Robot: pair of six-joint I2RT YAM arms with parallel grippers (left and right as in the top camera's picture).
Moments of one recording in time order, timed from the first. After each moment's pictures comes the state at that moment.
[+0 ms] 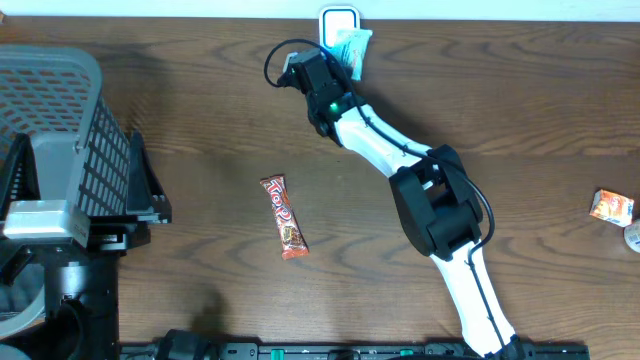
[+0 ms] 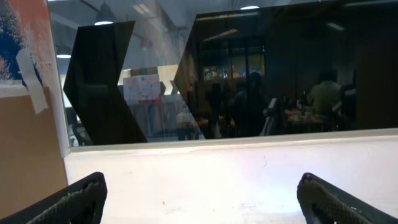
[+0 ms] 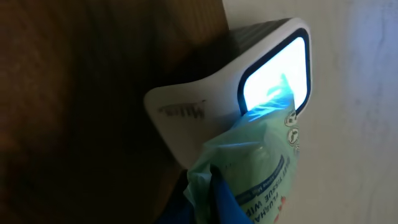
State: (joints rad) left arm -0.18 0.53 1.10 -0.25 -0.18 0.12; right arm 0.58 2.45 1.90 -0.17 0.58 -0.87
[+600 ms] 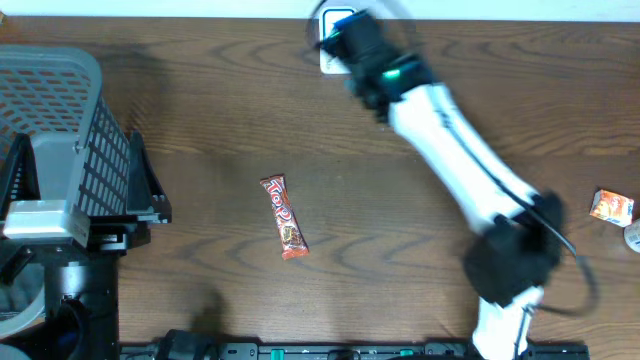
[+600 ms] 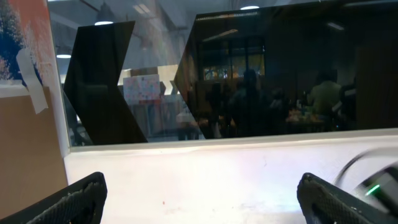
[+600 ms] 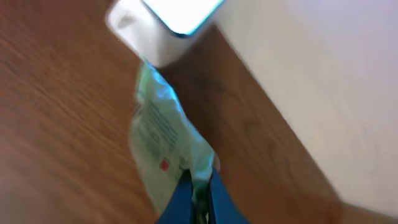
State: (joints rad) left arm -0.18 0.53 1.10 -0.25 -0.18 0.12; right arm 0.49 1.98 1.91 -0.83 0.42 -0.41
